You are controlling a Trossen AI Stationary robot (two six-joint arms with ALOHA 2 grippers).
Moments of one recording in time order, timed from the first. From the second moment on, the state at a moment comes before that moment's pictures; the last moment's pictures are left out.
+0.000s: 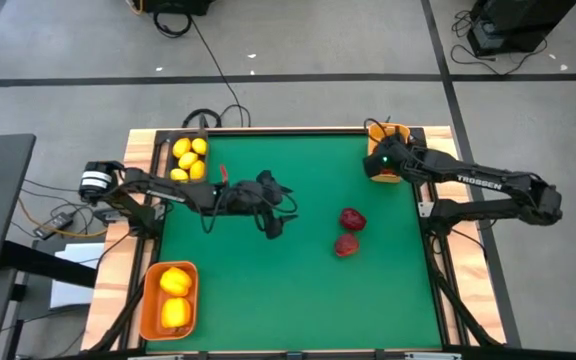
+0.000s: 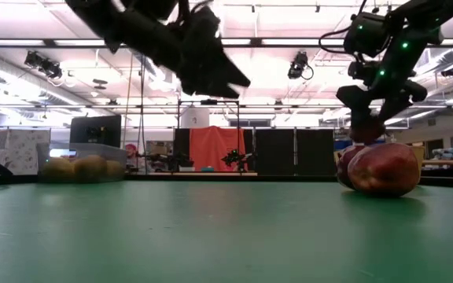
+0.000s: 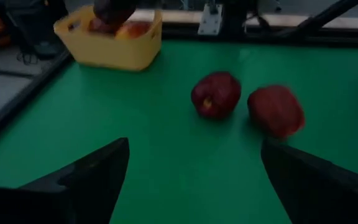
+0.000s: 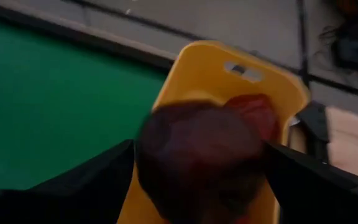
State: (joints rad) left arm 0.01 1.54 0.87 0.27 -0.19 -0.05; right arm -0.51 1.02 0.67 -0.66 0.66 0.57
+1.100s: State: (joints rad) left arm -0.24 1.47 0.83 0.07 -0.37 -0.28; right arm 0.07 1.17 0.67 -0.61 0.24 0.56
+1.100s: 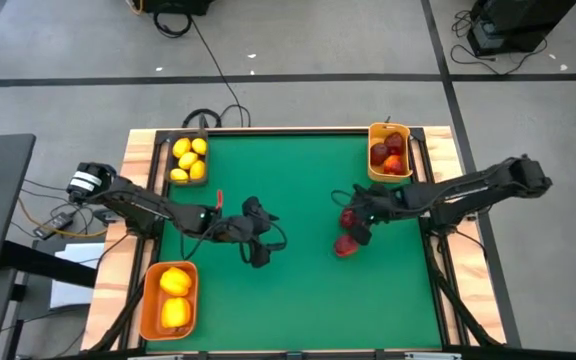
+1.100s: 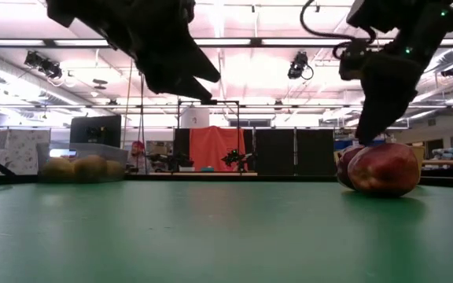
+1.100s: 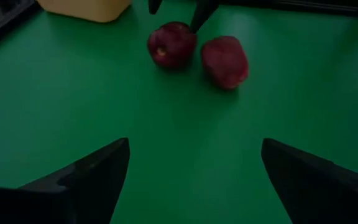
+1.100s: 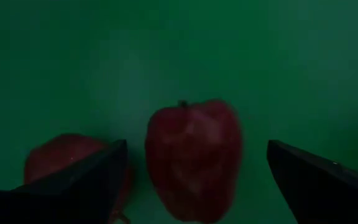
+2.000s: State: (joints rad) left arm -0.28 1.47 0.83 0.01 -0.42 -0.30; right arm -0.07 1.20 0.67 -0.54 0.39 0.52
